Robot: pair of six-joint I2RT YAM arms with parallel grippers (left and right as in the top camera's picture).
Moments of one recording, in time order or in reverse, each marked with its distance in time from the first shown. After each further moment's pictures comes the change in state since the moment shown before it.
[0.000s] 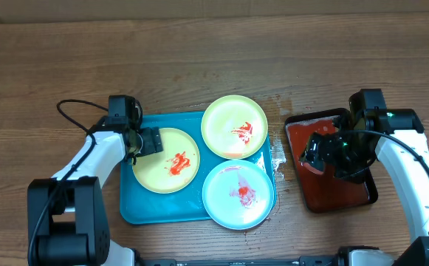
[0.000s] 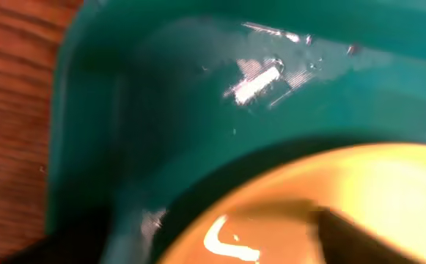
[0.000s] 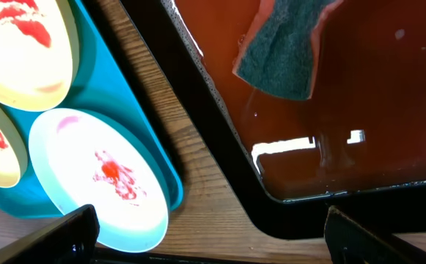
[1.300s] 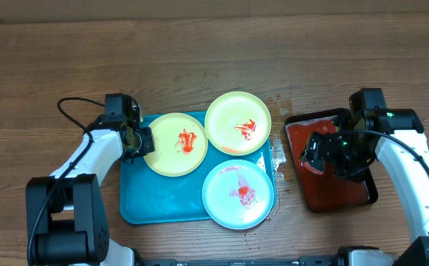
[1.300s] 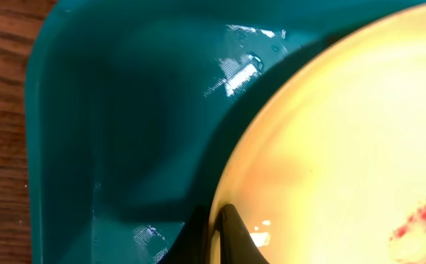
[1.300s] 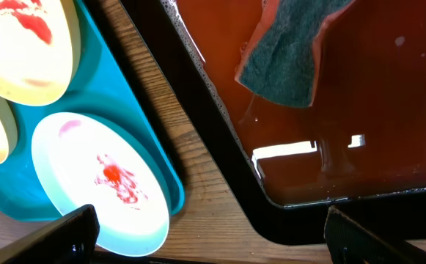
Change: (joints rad) left arm 0.014 0.013 0.018 -0.027 0.054 0.096; right arm 0.000 0.000 0.000 0.016 0.000 0.000
